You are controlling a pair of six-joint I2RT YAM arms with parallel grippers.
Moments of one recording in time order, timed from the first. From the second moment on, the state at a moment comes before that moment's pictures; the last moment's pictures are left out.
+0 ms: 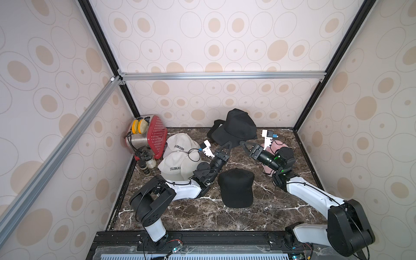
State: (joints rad) left arm -0.83 1.70 0.80 1.27 -0.19 -1.32; right arm 0.44 1.30 0.72 0.73 -0.58 0.90
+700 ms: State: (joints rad) left arm -0.84 1.73 0.82 1.26 -0.17 -1.27; right arm 0.44 1.35 0.76 0.73 -0.55 0.87
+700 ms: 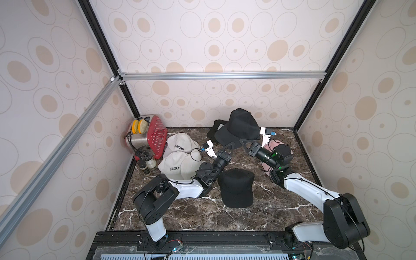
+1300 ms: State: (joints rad) left arm -0.84 1.35 0.76 0.66 -0.20 -0.66; right arm 0.20 1.03 0.79 -0.07 -0.65 0.30
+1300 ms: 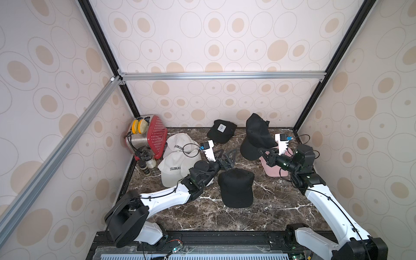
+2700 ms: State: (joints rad) left arm -0.32 1.80 1.98 -1.48 1.08 1.33; right arm 0.37 1.01 0.79 -0.58 -1.19 -0.01
